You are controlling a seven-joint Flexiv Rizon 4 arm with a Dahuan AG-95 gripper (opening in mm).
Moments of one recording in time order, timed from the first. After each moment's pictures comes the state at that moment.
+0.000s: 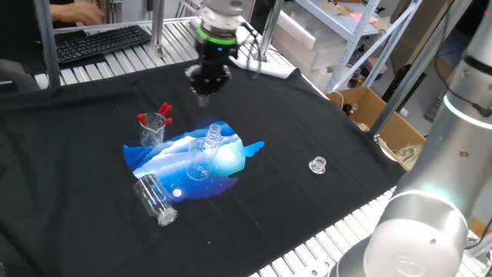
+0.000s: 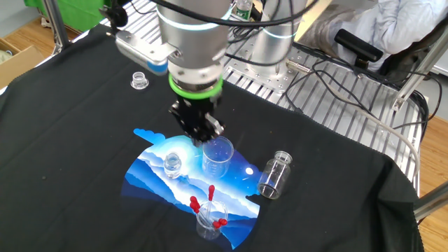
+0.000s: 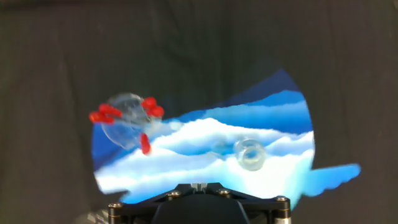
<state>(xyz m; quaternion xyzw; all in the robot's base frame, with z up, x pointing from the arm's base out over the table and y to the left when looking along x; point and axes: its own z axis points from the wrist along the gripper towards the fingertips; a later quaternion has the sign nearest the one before) 0.564 0.026 0.187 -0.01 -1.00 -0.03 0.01</state>
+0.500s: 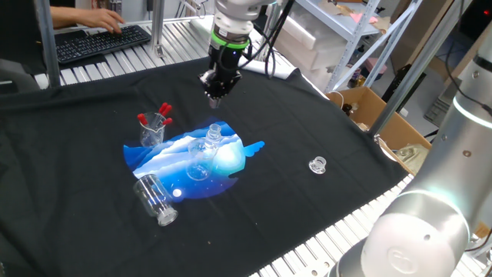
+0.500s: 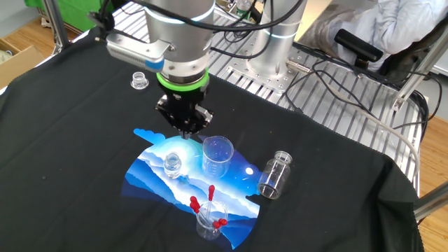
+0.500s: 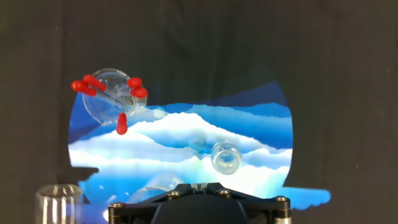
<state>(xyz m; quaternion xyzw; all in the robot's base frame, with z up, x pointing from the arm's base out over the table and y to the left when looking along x) 0.562 0.001 0.182 0.08 -1.00 -0.02 0.01</state>
